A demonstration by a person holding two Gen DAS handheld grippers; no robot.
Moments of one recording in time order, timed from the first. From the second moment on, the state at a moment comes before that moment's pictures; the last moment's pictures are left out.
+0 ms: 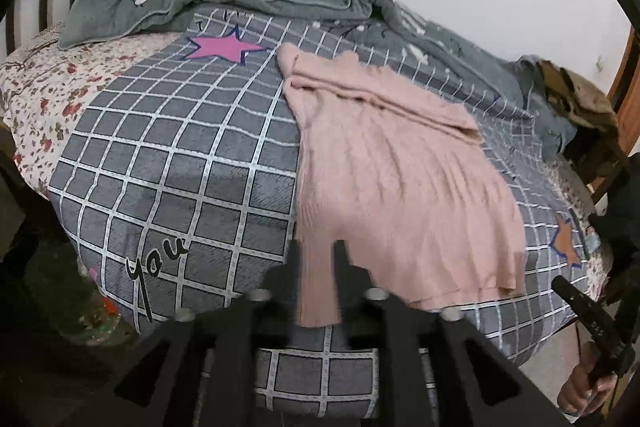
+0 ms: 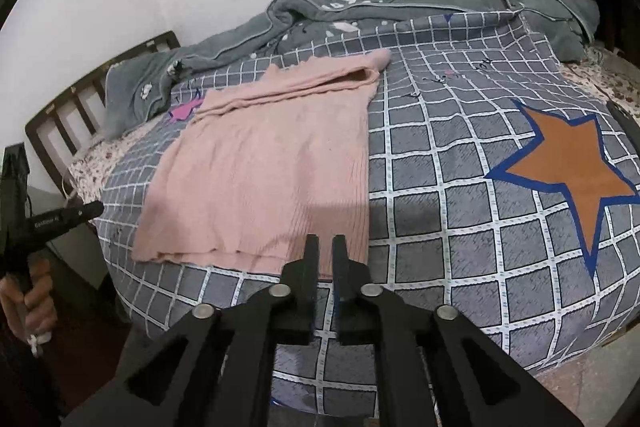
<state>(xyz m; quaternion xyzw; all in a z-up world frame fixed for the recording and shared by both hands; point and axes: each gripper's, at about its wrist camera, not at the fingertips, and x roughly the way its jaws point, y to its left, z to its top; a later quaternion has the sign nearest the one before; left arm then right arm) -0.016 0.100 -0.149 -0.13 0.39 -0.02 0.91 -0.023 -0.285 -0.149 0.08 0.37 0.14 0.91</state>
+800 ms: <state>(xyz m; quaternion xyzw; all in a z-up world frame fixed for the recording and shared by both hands) 0.031 0.091 -0.208 -0.13 0.45 -0.05 0.88 0.024 -0.266 -0.200 0.05 0.43 0.12 0.89</state>
